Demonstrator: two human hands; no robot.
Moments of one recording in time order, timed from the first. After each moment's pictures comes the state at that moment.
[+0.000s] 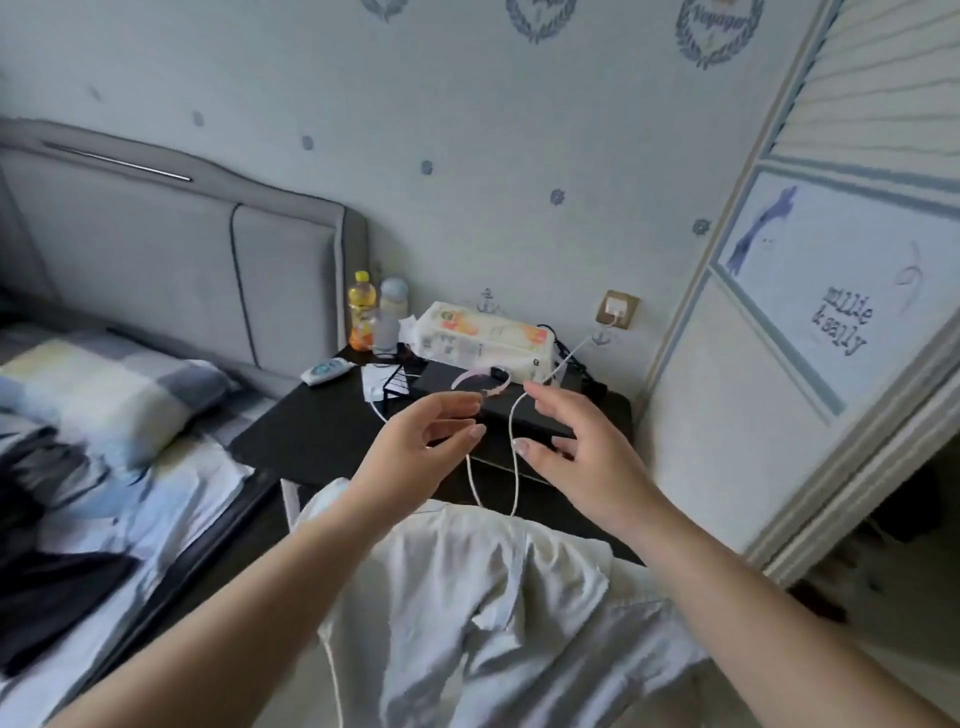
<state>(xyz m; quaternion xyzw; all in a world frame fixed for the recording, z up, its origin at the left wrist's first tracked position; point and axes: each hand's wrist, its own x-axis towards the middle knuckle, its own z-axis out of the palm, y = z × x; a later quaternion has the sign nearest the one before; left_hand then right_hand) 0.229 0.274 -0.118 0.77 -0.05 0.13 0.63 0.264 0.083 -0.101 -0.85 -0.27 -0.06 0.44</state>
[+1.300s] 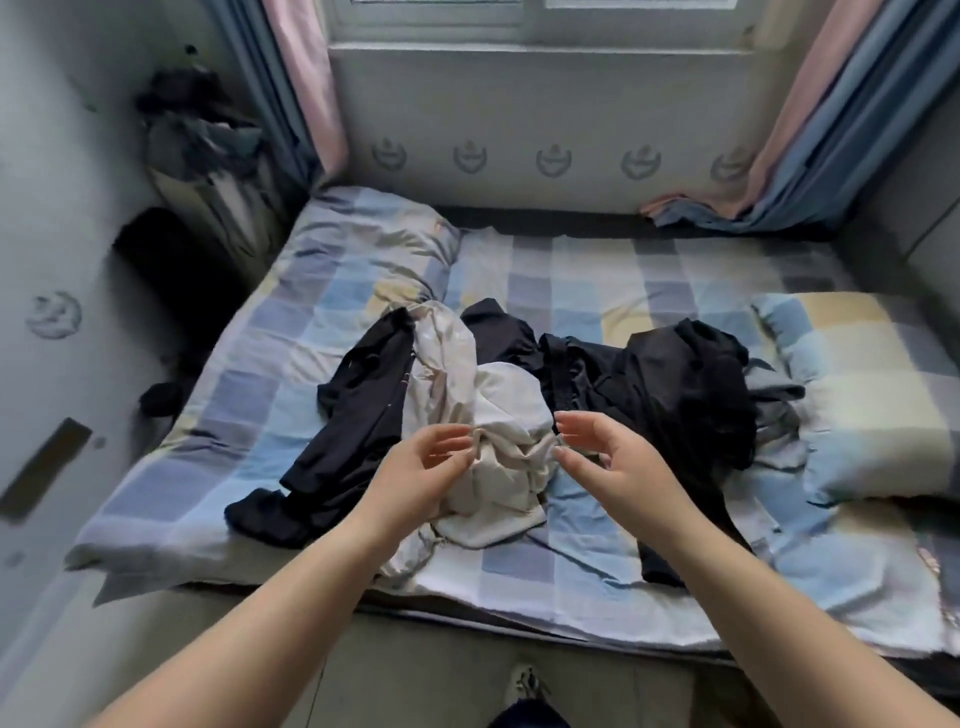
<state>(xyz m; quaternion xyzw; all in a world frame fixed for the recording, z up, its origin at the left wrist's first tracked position) -0.207 0.886 -0.272 0.51 0.58 0.36 0.52 0.021 0.889 -0.251 -0.56 -0.65 0.42 0.31</state>
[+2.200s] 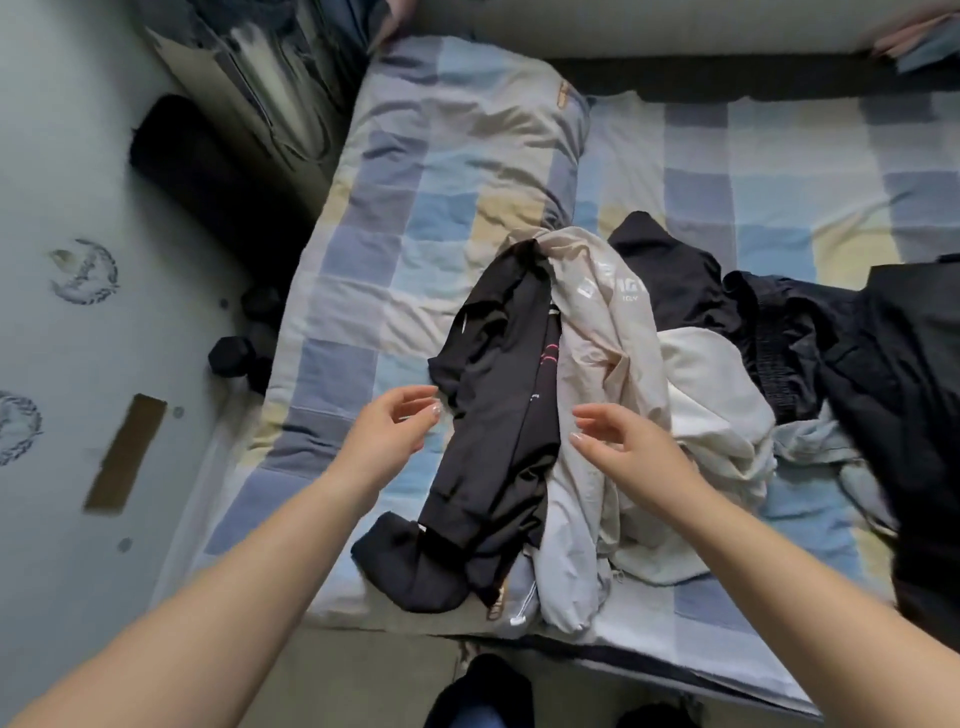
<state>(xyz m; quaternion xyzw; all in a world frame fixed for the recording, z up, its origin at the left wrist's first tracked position) -0.520 1.119 -0.406 0.36 0.71 0.30 0.52 -0.259 1.125 -0.423 -0.61 -0.57 0.52 0.17</state>
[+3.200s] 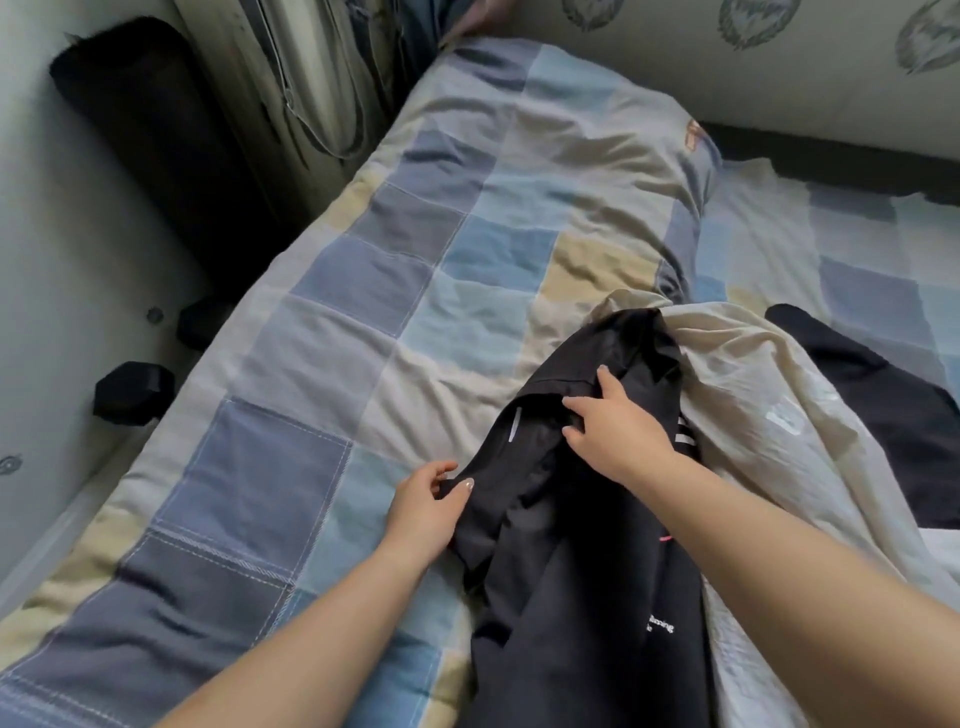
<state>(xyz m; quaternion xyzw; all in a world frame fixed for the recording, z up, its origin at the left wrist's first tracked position) -0.601 1.310 -0.761 0.33 0.77 0.31 0.45 -0.413 1.431 -0.720 -0.61 -0.76 0.21 -0.08</state>
